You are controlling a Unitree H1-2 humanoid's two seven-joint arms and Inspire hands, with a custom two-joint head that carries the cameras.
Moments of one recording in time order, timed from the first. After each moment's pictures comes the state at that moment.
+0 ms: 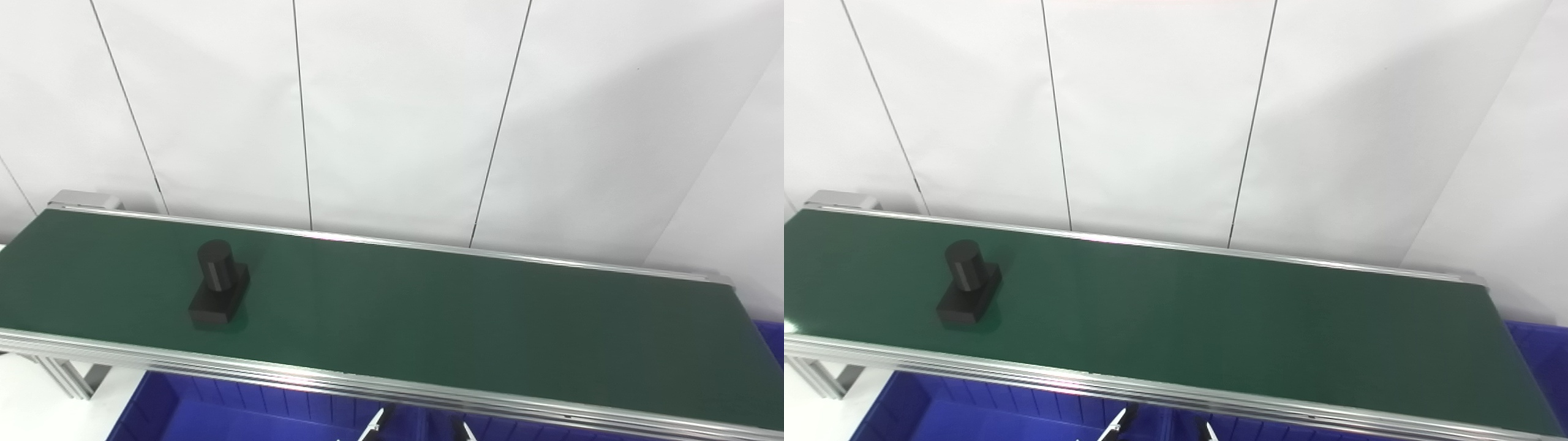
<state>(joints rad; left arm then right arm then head) 0.10 0.09 -0.46 0.43 0.15 -0.43 0.13 0.04 -0.07 0.35 0.52 -0.06 -0.43 0.02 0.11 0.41</state>
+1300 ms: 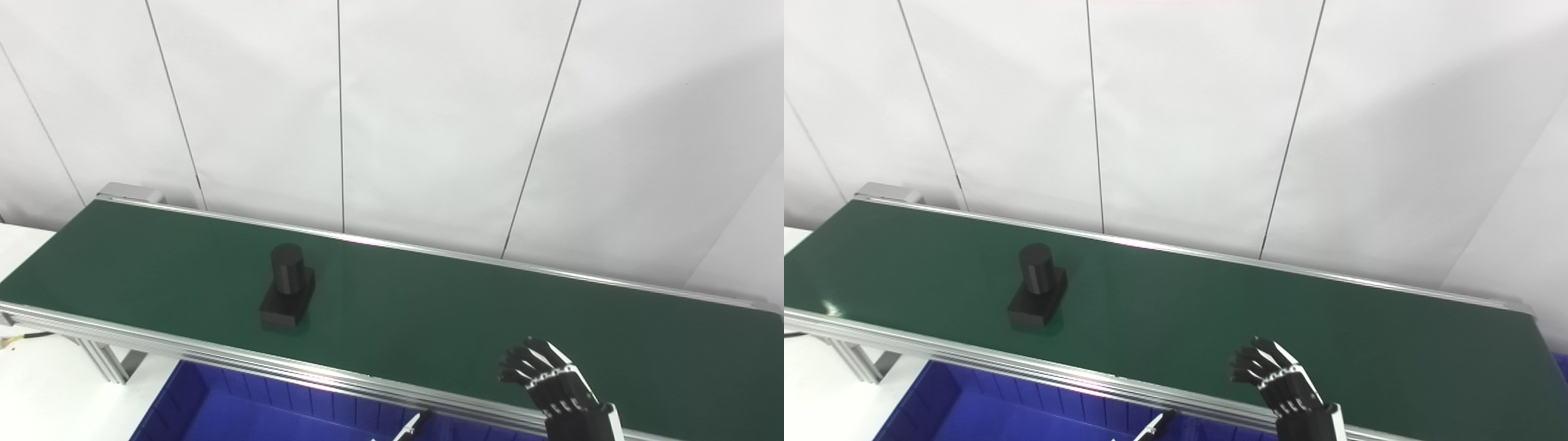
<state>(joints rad) 0.03 0.07 -0.52 0.52 0.14 -0.43 0.21 0.07 0.08 0.10 -0.05 0.17 -0.44 0.33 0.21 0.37</state>
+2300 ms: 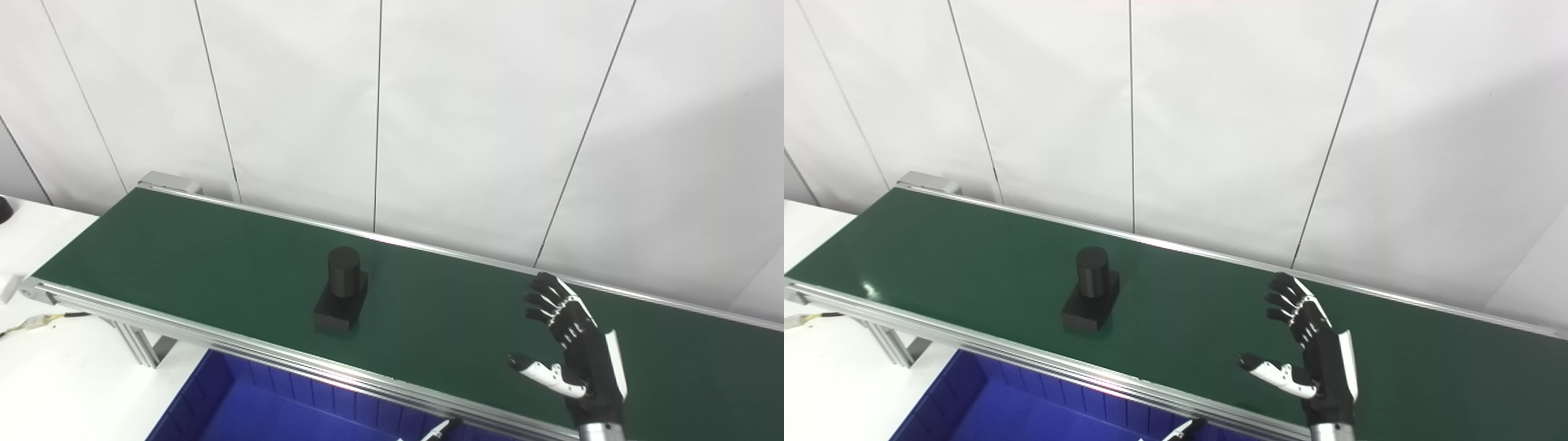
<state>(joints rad) 0.00 0.06 -0.55 0.57 0.16 -0.43 0.26 -0.33 0.03 0.08 0.40 -0.04 -0.44 0.11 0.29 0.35</state>
